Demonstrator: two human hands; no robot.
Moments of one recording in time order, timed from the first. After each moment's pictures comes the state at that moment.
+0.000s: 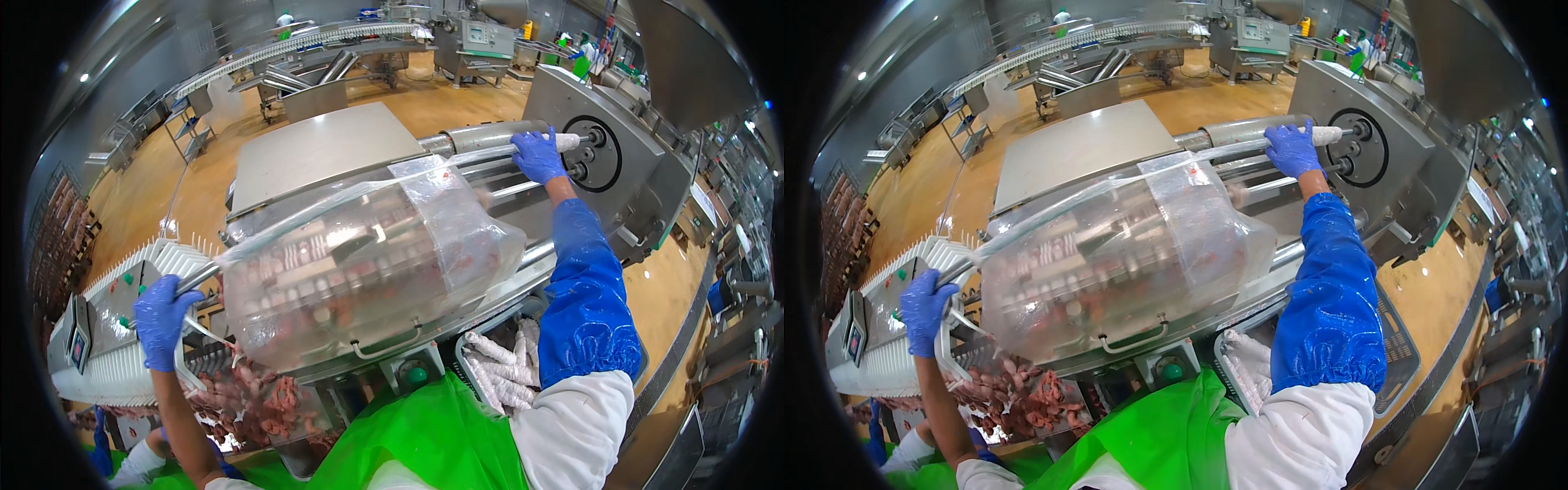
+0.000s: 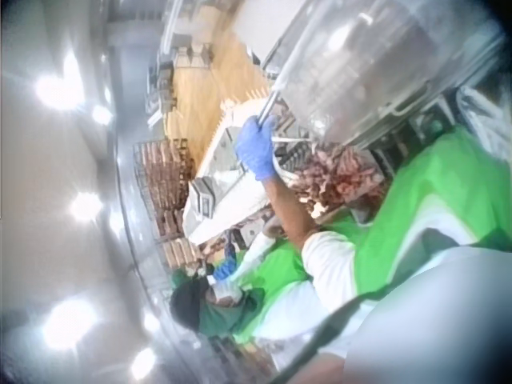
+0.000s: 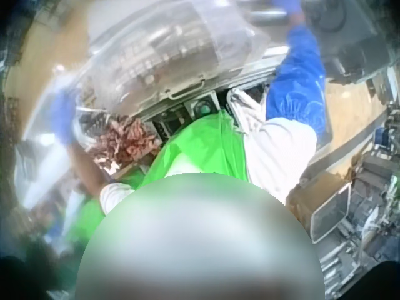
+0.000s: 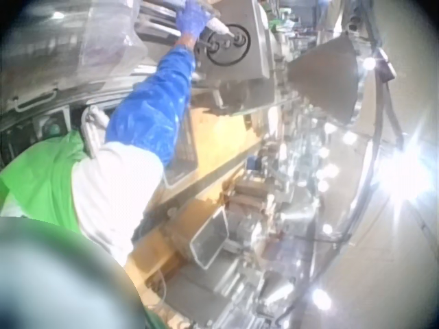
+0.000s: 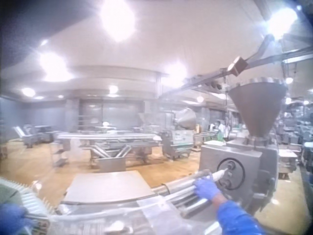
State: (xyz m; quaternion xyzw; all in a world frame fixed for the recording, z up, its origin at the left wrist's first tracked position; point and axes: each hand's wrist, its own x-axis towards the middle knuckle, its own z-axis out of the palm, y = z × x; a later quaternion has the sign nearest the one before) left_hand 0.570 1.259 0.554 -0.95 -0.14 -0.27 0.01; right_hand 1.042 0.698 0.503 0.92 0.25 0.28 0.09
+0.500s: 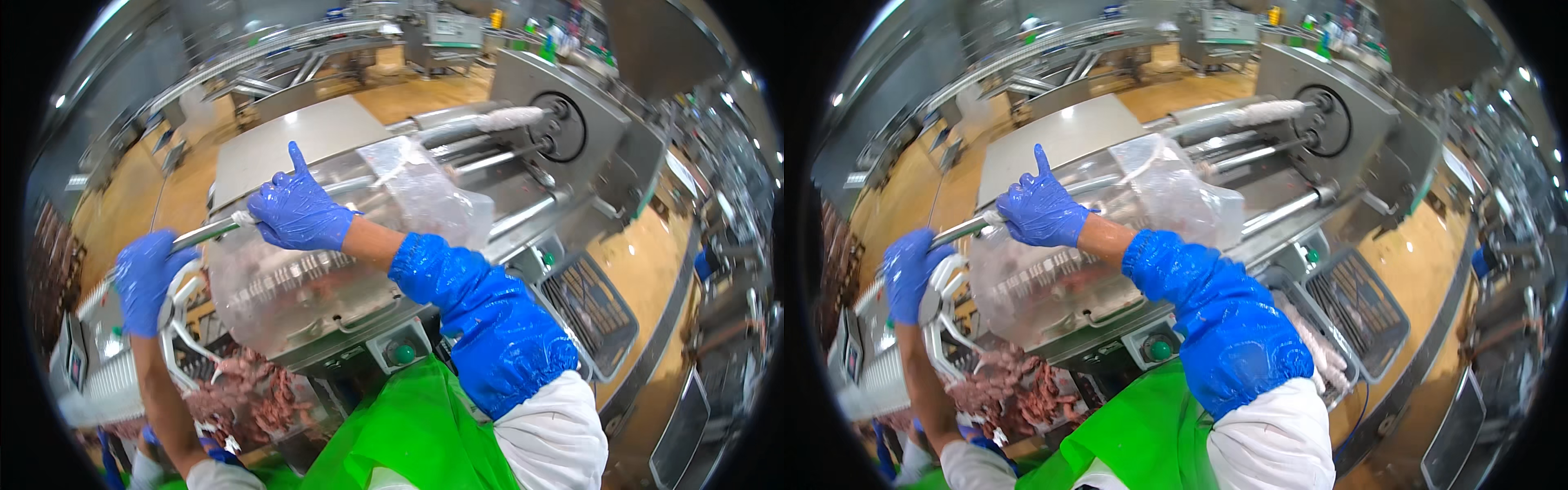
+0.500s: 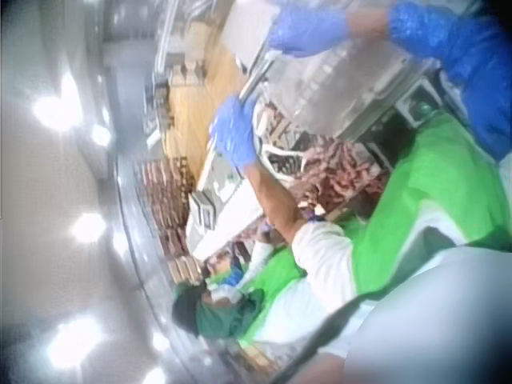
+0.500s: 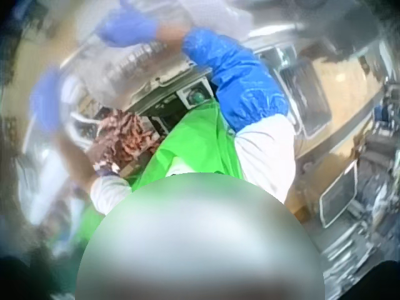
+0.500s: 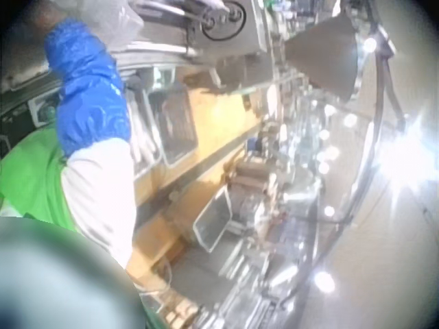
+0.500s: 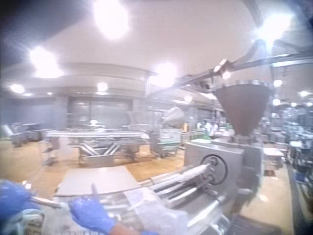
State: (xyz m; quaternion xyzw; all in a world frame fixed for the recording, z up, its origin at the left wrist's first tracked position) left_hand 0.600 1.202 0.604 -0.95 0.01 -0.31 0.06; right_hand 0.787 0.996 0.527 0.78 0.57 0.23 -0.15
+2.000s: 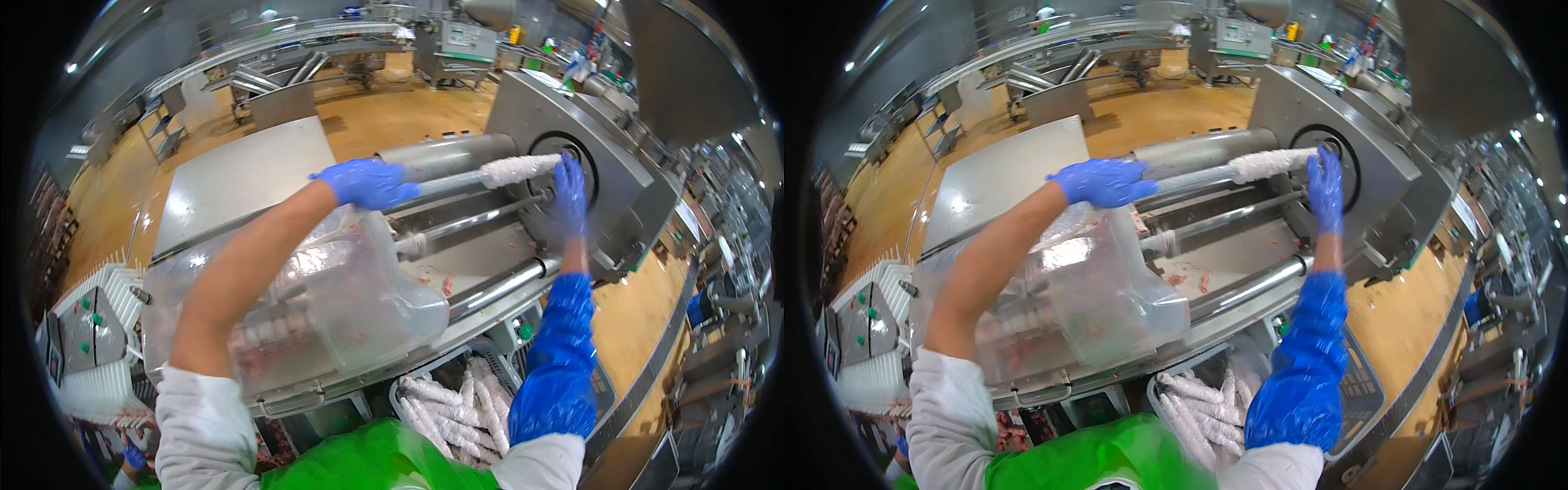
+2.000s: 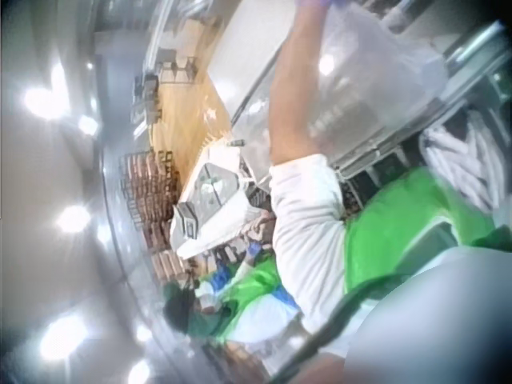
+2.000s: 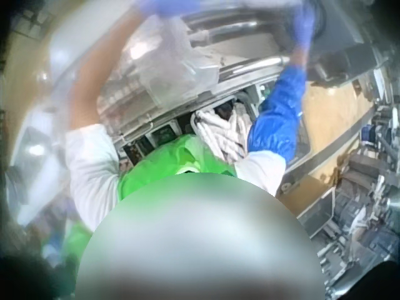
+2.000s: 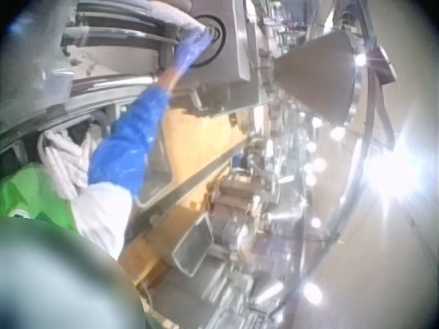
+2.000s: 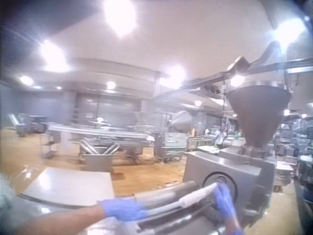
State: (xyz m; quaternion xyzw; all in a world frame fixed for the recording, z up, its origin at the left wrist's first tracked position) left_hand 1.006 0.929 0.567 -0.96 0.26 0.07 -0.08; right_hand 1.122 0.516 0.477 0.85 0.13 0.38 -0.34
